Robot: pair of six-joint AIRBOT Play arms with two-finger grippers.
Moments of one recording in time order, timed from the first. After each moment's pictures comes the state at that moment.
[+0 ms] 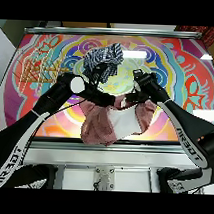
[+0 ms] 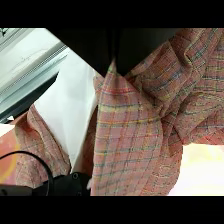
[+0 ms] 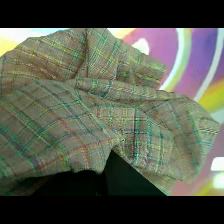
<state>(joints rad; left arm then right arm) -0.61 -1.40 1.36 1.18 -1.08 -1.71 0.43 -1.67 1.42 -1.76 1.24 2.09</state>
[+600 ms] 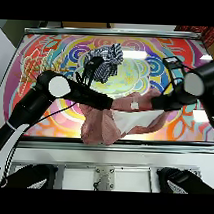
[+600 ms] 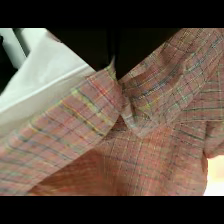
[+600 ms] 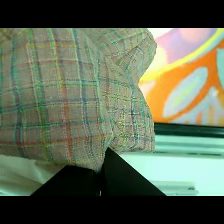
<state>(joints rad) -0.62 -1.21 1.34 1.17 -1.20 -1.69 0.41 -1.06 1.43 -1.73 1.76 1.86</state>
